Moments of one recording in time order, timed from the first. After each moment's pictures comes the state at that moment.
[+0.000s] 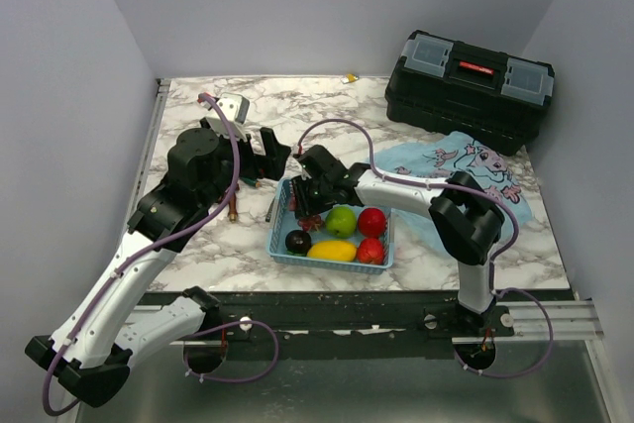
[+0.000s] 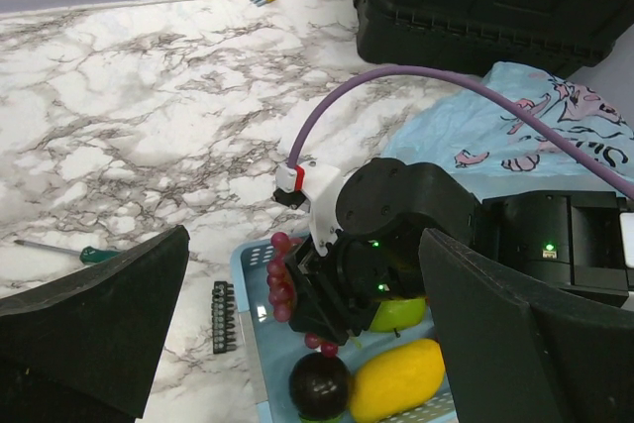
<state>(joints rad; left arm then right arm) -0.57 0.90 1.15 -0.47 -0.09 -0.27 0.89 1.95 1.35 -0.32 -0.12 0.46</state>
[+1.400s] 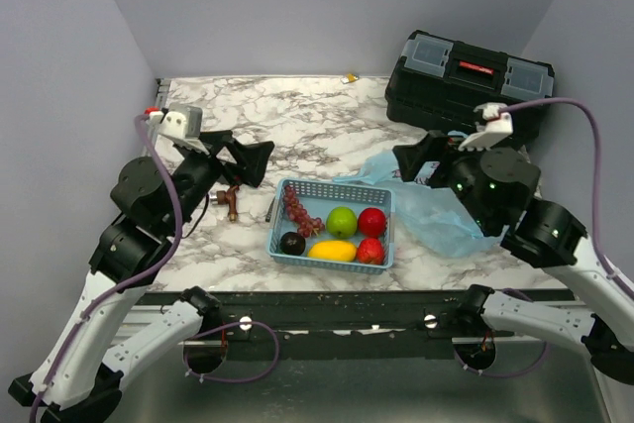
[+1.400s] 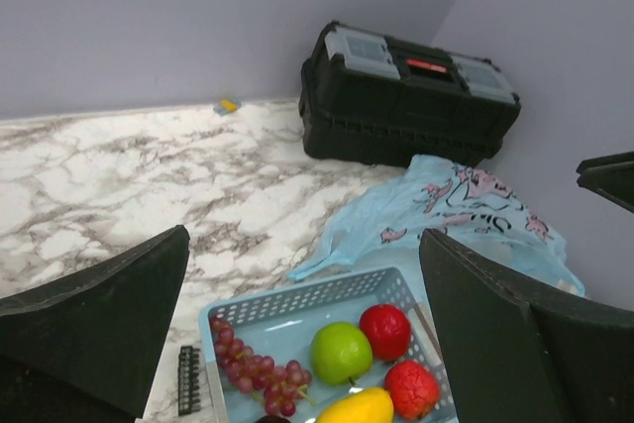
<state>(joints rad) -0.57 0.71 1.17 -0.40 -0.06 -0.32 0.90 0.86 1.24 -0.56 0.58 0.45</state>
